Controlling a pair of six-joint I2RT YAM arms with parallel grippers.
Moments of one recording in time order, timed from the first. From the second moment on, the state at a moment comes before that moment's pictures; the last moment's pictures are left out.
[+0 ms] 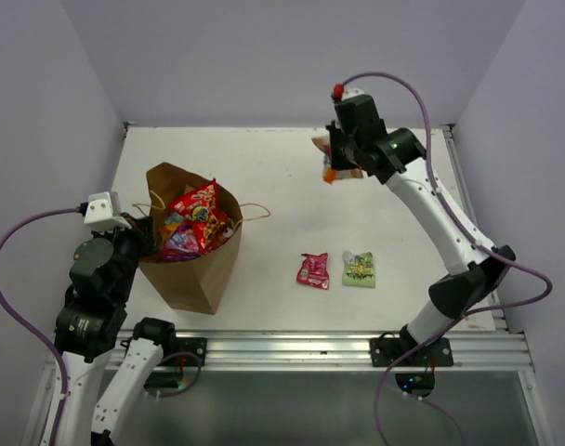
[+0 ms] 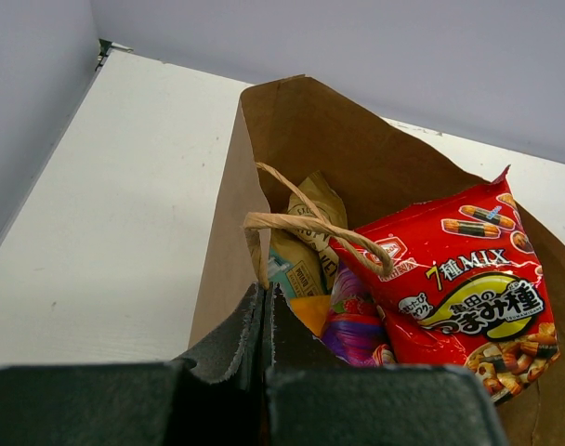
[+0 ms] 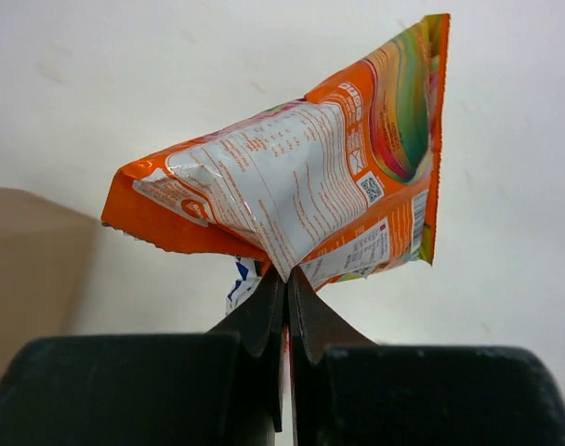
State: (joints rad) left arm -0.21 0.42 0.90 -0.65 -0.24 -0.31; right arm 0.53 1.64 1.82 -0.98 0.28 0.30
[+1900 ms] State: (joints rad) left arm -0.22 0.41 0.90 -0.66 -0.27 -0.30; right arm 1.11 1.66 2.20 -0.86 -0.06 0.26
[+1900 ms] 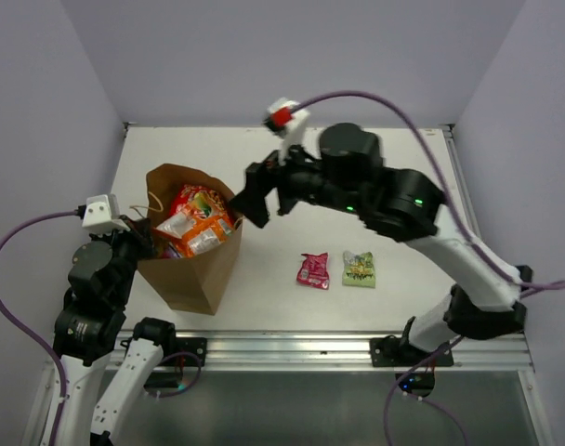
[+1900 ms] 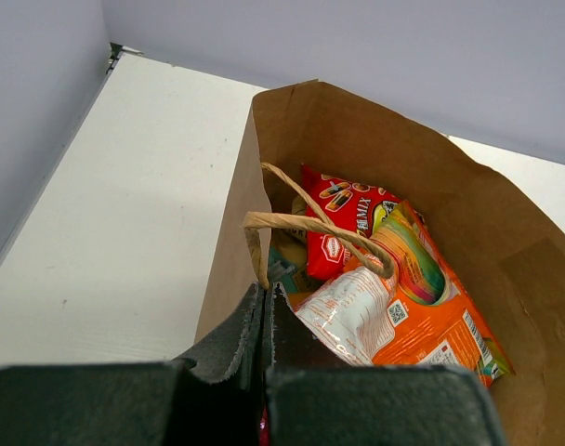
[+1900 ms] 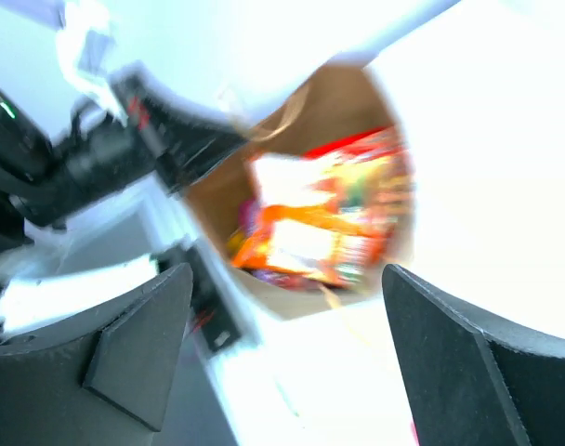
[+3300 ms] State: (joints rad) left arm -0.22 0.41 0.90 -0.66 -0.27 -0.30; right arm 0.83 1.66 0.97 -0.50 0.26 0.63
